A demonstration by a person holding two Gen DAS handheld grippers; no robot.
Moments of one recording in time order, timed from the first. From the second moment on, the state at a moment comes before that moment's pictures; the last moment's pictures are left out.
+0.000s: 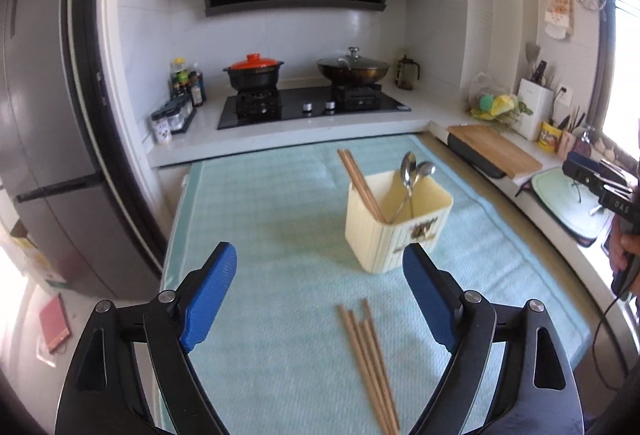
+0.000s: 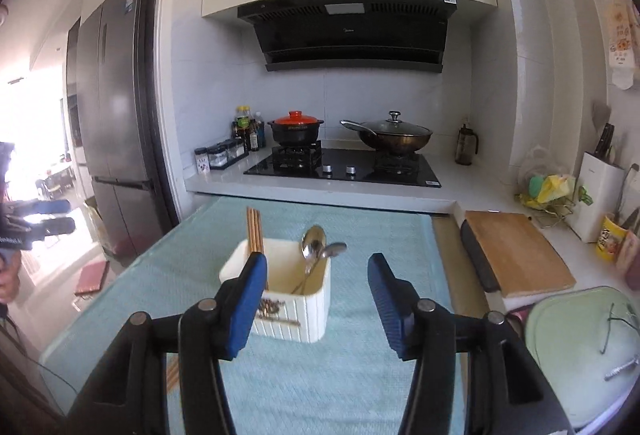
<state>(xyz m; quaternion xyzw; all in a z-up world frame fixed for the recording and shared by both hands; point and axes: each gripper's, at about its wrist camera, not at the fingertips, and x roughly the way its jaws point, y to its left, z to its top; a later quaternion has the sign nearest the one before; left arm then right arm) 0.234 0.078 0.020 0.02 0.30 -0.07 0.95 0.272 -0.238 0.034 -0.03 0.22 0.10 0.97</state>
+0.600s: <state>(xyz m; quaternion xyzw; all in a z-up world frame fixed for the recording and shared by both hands) 0.176 0.070 -0.149 -0.07 0.39 0.00 0.92 0.197 -0.144 -0.138 -0.03 0.35 0.14 0.93</state>
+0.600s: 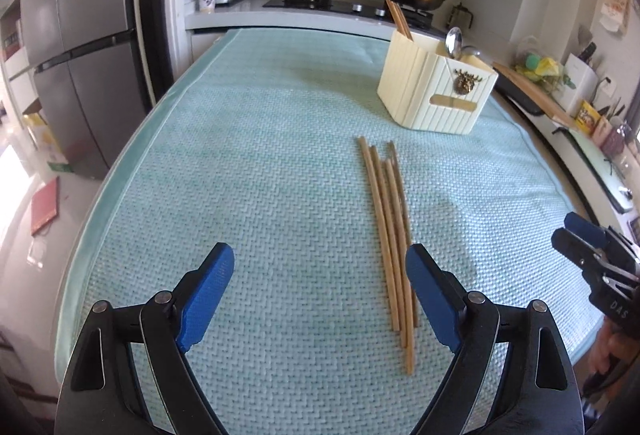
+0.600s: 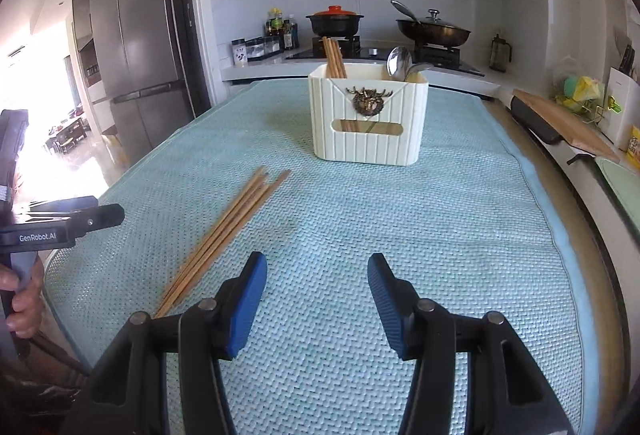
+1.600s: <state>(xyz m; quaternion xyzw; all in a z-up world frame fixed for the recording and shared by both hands) 0.165 0.096 -0.179 -0.11 0.41 0.03 0.91 0.275 -0.102 -0.201 -0.08 0.46 0.13 0.87</state>
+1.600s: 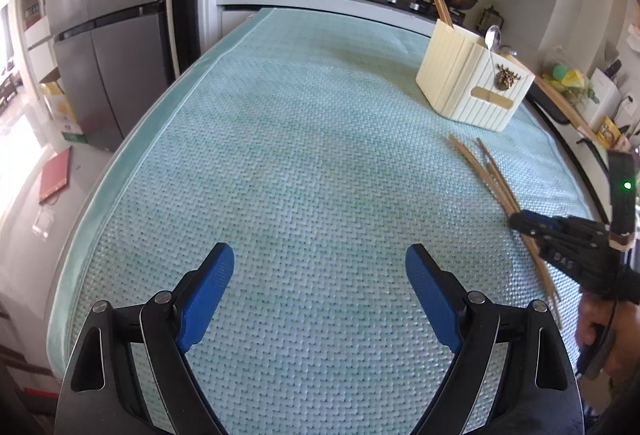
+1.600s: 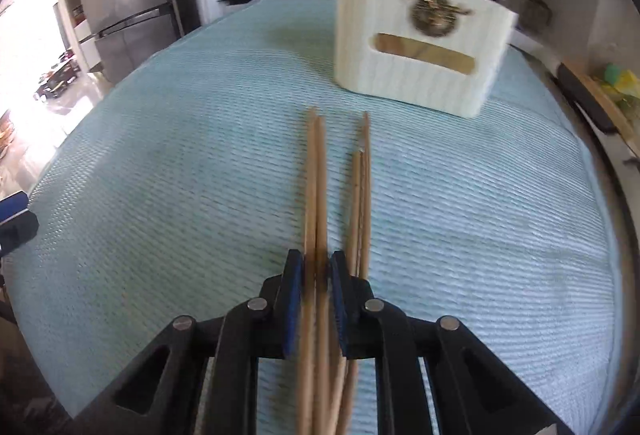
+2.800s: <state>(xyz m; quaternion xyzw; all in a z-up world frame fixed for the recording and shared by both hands) 0.289 -0.075 -0.207 -0.04 0.47 -0.01 0.88 0.299 -0.271 -0.177 -0.05 0.43 0.13 0.89</state>
